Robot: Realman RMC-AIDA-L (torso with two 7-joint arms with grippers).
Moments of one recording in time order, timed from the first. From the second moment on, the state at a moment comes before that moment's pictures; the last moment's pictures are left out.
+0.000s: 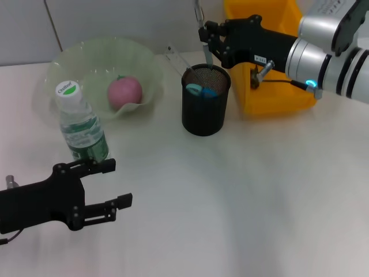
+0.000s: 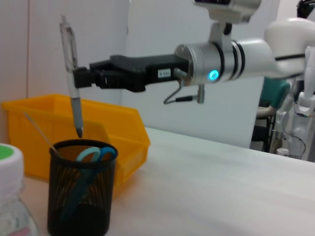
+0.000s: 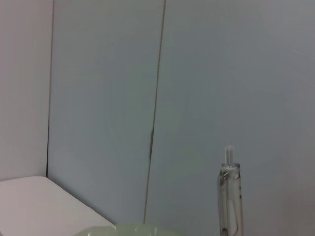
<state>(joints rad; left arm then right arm) -0.31 -2.03 1.07 0.67 1.63 1.57 -1.17 0.54 2.09 -1.29 -0.80 -1.33 -0.83 1.20</state>
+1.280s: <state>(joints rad) -0.33 -2.02 1.05 0.68 1.63 1.57 -1.19 0.55 2.08 -1.27 -0.63 -1.32 -0.84 1.20</state>
